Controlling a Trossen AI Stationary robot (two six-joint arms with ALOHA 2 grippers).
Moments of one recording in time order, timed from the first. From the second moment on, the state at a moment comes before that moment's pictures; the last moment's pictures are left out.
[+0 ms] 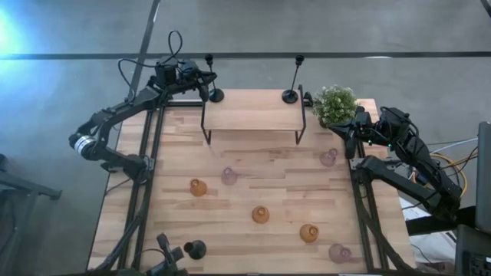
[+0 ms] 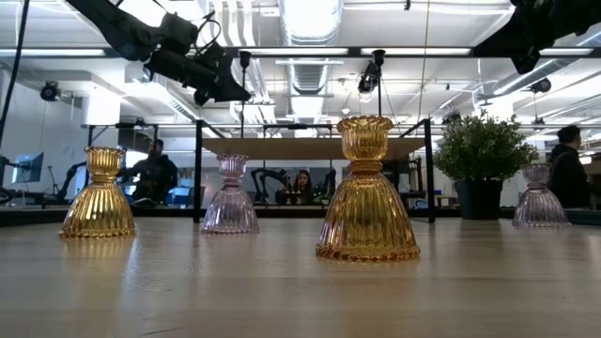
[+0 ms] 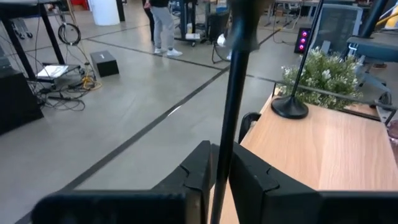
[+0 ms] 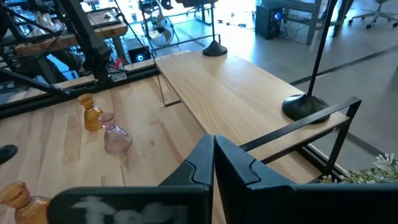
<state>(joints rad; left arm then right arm) 0.95 1.35 0.99 0.19 0.40 0.10 -0.77 0.34 0.65 -0.59 -0.39 0.03</state>
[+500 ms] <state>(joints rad) 0.95 1.34 0.99 0.18 0.43 0.07 -0.77 0.34 0.65 -0.59 -0.39 0.03</state>
